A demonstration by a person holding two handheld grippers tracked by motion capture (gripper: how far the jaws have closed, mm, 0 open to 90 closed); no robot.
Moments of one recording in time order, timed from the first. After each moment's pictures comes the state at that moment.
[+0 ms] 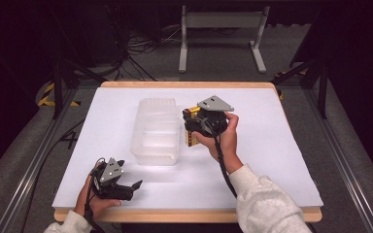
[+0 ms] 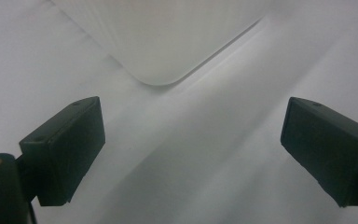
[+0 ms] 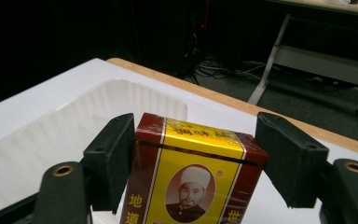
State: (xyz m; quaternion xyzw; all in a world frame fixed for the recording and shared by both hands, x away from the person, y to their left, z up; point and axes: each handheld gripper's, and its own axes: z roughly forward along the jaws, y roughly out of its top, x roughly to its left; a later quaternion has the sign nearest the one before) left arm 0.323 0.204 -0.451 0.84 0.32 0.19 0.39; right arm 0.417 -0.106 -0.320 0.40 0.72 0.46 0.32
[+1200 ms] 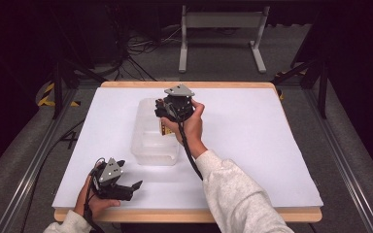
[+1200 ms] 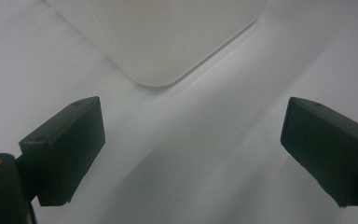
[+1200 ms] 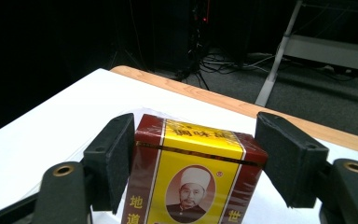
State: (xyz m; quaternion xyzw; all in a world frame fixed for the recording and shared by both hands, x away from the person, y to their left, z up) left arm 0.324 0.206 -0.452 0.84 0.32 0.18 0.40; right arm 0.473 -0.028 -0.335 0.43 0.72 0.46 0.30
